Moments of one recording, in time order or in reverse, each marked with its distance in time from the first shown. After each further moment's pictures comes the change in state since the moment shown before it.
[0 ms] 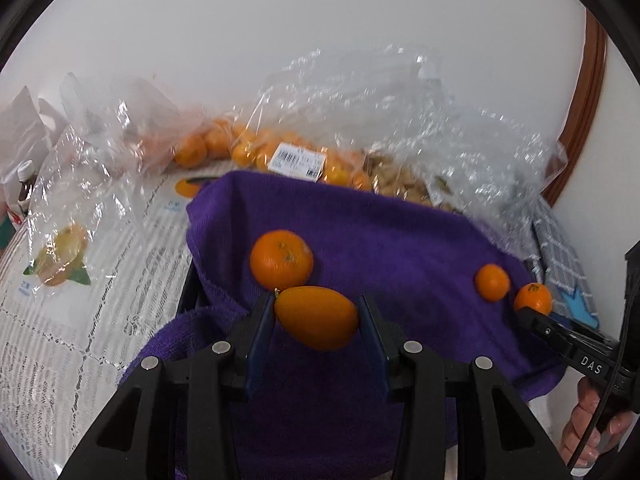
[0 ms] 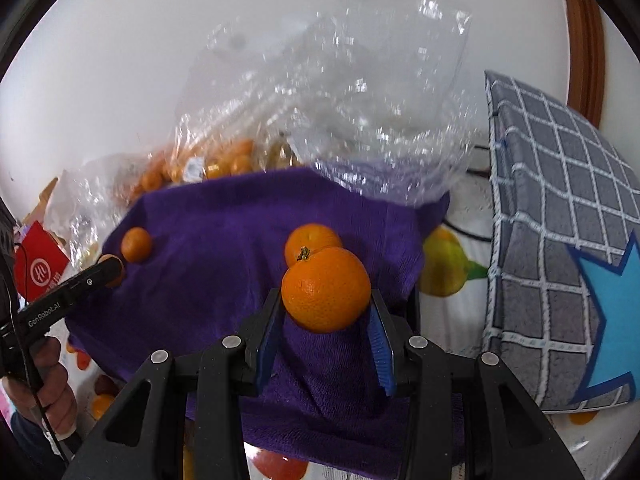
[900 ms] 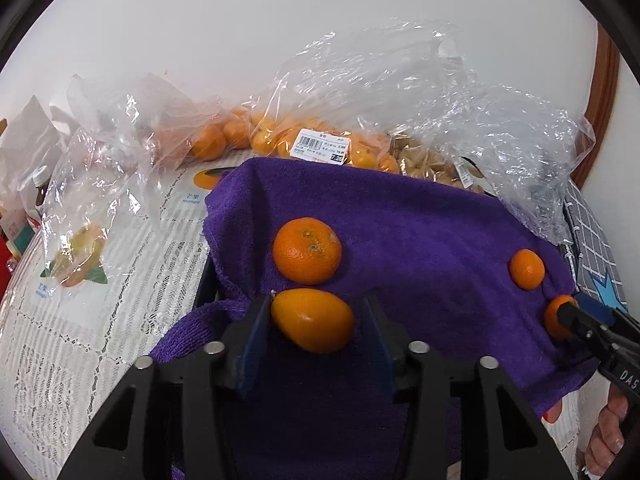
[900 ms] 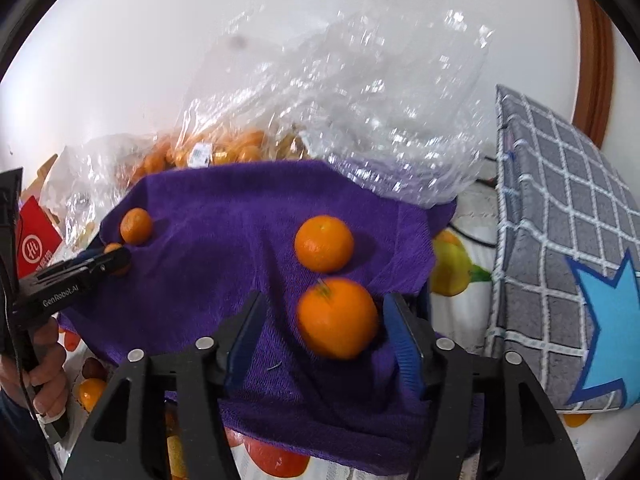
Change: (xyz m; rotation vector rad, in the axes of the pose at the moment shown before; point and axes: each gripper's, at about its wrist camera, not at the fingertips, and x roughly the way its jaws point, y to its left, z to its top) left arm 0.010 0.002 0.001 0.031 0.023 0.086; right arm -0.009 0.009 -0.007 -0.070 -0.030 -0.030
